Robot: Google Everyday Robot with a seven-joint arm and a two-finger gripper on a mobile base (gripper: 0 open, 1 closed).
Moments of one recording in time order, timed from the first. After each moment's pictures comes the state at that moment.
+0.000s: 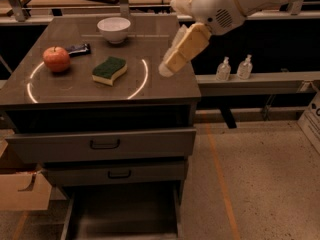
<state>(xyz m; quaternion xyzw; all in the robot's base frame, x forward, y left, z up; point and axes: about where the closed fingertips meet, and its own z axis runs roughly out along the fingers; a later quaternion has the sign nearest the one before) 0.551 -0.017 1.028 -0.63 0.64 0.18 0.41</state>
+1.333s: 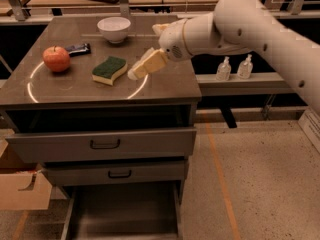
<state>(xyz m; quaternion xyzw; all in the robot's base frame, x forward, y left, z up) 0.667 0.039 0.939 -0.53 0.65 0.23 0.49</state>
